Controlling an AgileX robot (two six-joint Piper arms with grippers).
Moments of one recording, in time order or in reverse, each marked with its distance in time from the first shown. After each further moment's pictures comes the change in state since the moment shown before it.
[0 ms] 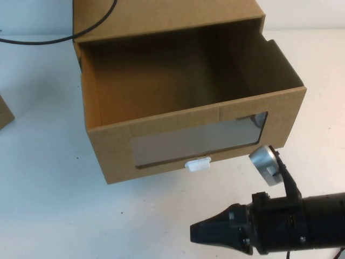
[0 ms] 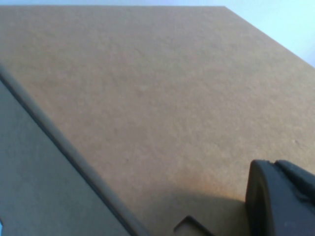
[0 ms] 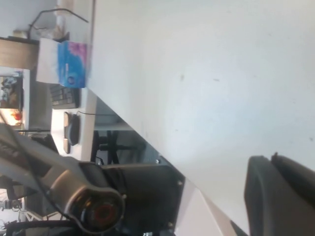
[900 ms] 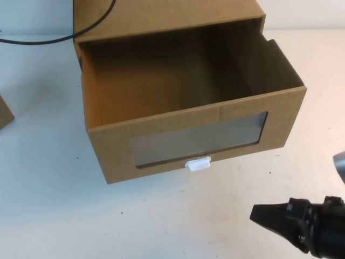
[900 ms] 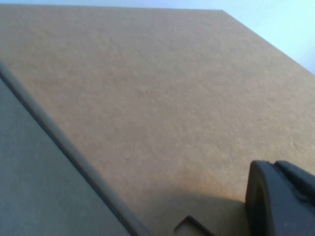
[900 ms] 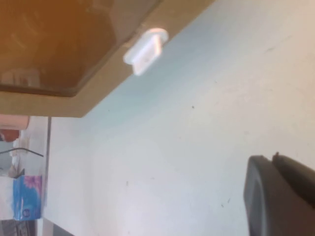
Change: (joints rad) right arm 0.002 -0.405 0.189 0.012 -0.457 0.201; left arm 0.000 0.002 0.000 -0.023 0.000 0.000
